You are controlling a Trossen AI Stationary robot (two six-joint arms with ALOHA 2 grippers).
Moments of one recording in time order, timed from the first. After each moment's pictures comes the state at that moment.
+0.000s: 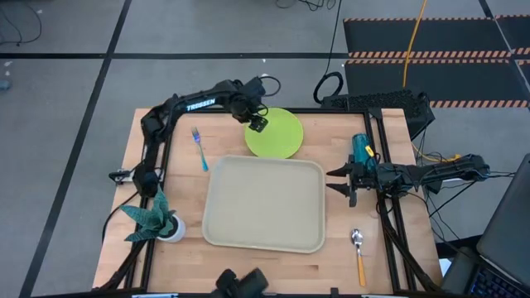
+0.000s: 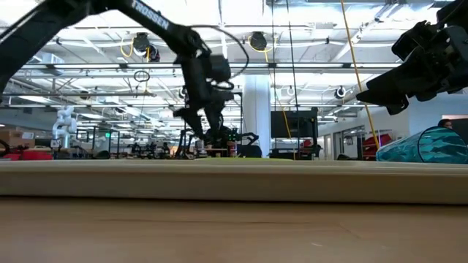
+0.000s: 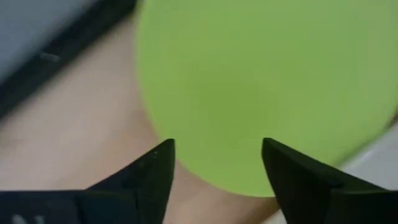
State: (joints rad) left arm 0.63 2.08 1.76 -0.97 0.12 -0.29; right arm 0.13 0.26 0.01 0.05 0.20 0.24
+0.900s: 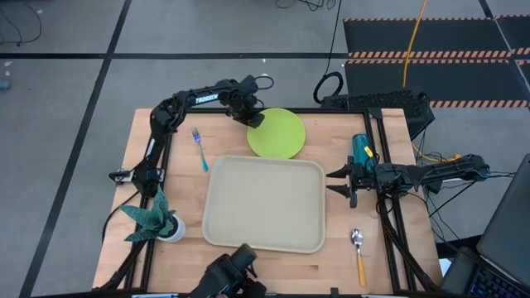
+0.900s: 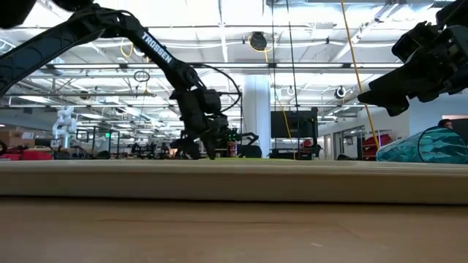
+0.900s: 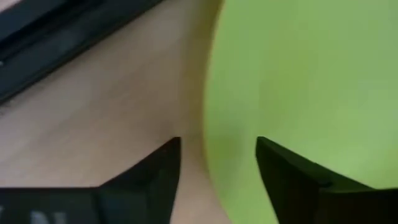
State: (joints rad) left arm 0.77 2.24 1.73 -0.84 0.32 -0.27; right arm 0.13 0.26 0.01 0.03 0.18 0.25
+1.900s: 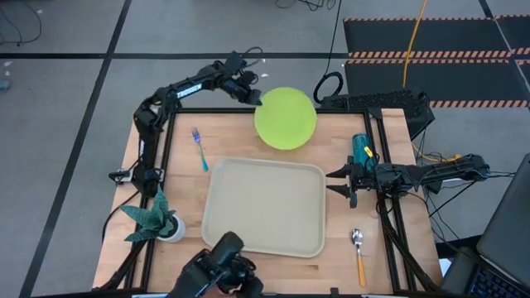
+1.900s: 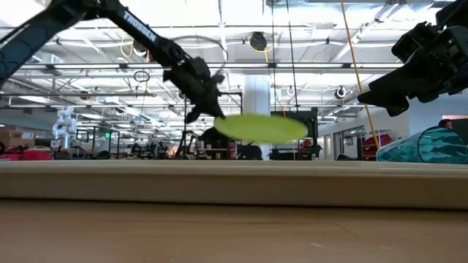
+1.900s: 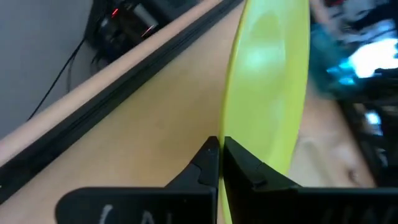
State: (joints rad) left arm 0.84 2.06 1.73 -0.62 0.64 -0.25; right arm 0.13 0.26 0.01 0.02 0.18 0.25
